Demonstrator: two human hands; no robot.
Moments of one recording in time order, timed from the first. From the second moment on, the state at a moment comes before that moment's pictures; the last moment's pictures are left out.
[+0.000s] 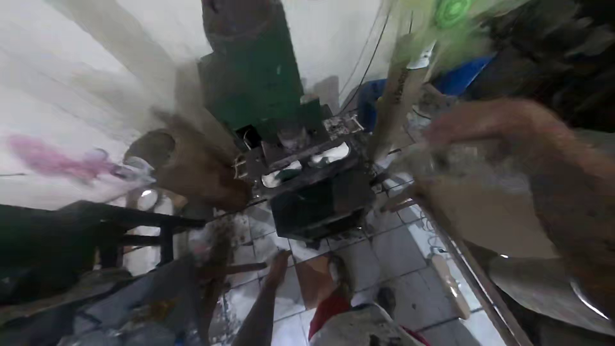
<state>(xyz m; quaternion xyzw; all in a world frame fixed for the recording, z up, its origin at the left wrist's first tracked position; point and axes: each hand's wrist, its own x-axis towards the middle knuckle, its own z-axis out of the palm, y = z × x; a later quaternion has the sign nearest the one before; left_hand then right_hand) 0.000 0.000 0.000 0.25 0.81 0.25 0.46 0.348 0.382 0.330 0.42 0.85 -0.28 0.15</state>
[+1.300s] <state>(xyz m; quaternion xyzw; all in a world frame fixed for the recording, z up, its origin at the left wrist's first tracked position) 0.430 0.295 0.175 0.82 0.28 0.14 0.49 0.684 0.022 0.210 0.82 0.55 -0.08 -0.16</state>
